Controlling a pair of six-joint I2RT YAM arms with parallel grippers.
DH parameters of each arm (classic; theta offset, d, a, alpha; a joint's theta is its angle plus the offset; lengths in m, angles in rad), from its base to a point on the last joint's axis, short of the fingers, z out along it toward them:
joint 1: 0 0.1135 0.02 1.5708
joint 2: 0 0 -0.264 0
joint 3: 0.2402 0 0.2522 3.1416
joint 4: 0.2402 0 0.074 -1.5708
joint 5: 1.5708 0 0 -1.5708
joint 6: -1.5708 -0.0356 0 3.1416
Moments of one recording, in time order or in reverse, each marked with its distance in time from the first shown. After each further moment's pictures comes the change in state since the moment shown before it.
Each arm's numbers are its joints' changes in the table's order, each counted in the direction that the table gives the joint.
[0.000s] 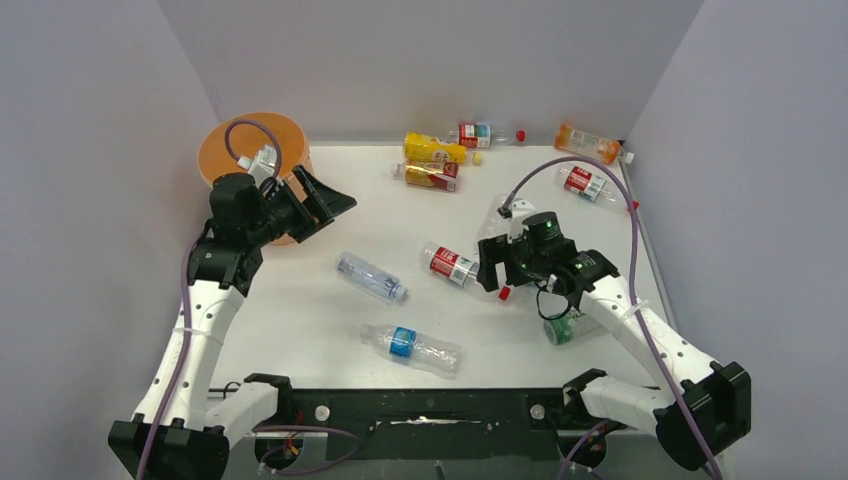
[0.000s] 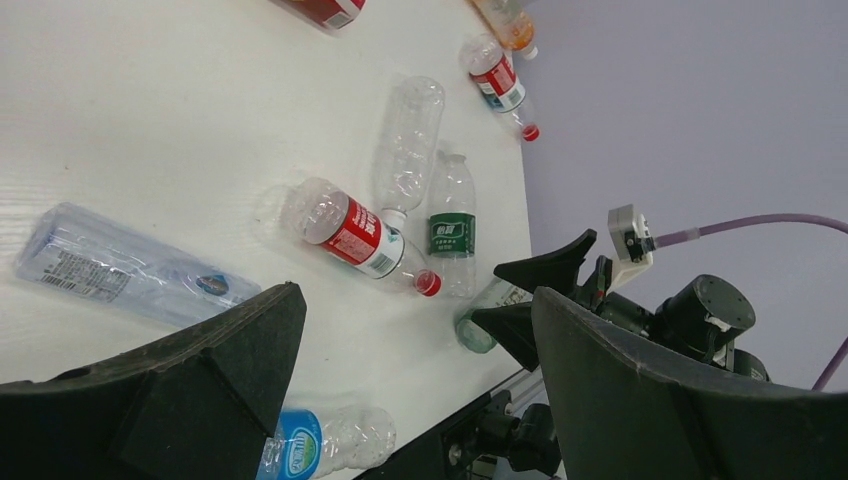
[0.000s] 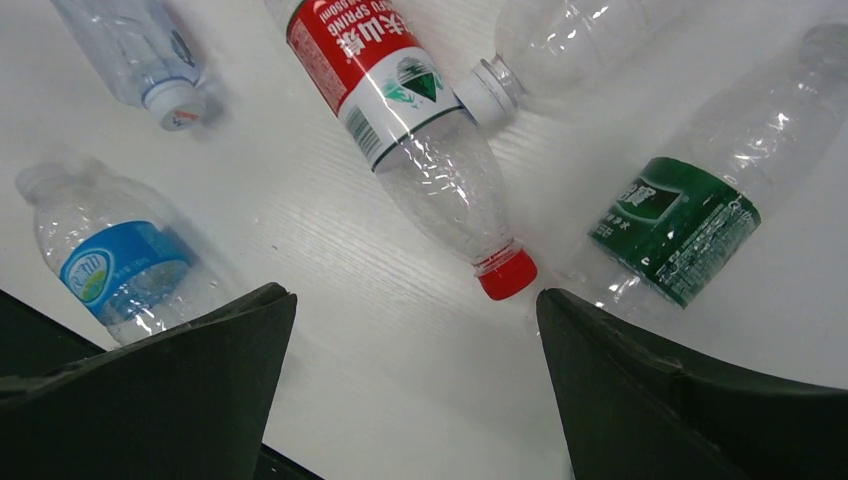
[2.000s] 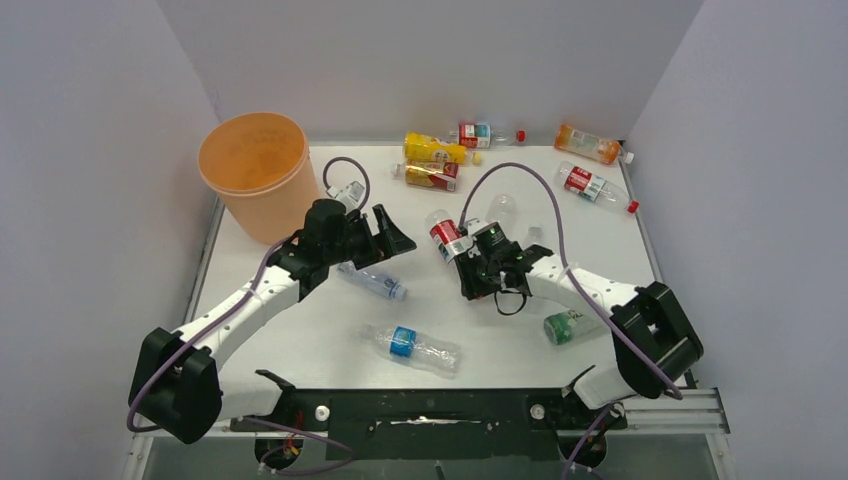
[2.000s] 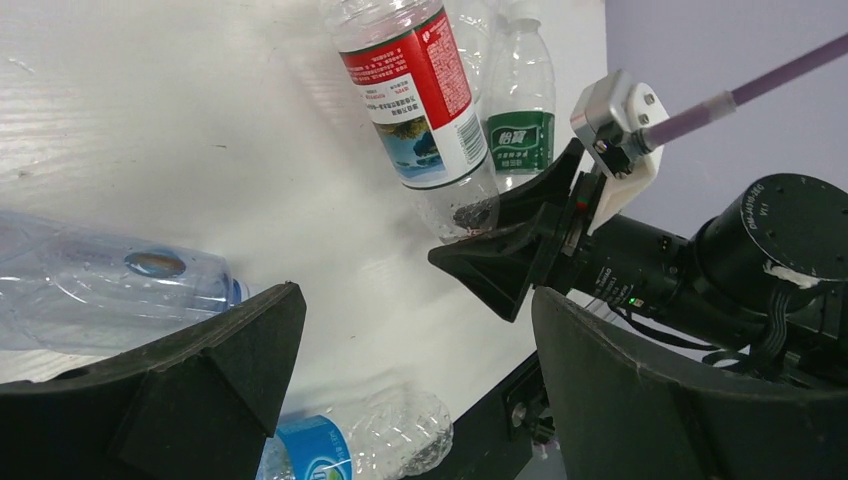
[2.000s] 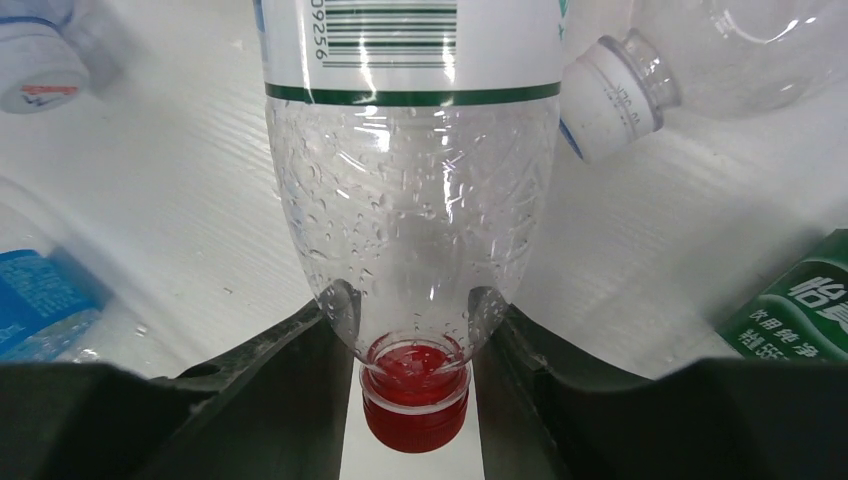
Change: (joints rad) left arm -0.367 -0.243 -0.250 -0.322 -0.171 0.005; right arm 0.137 -0.378 -0.045 -0.185 0.077 -0.019
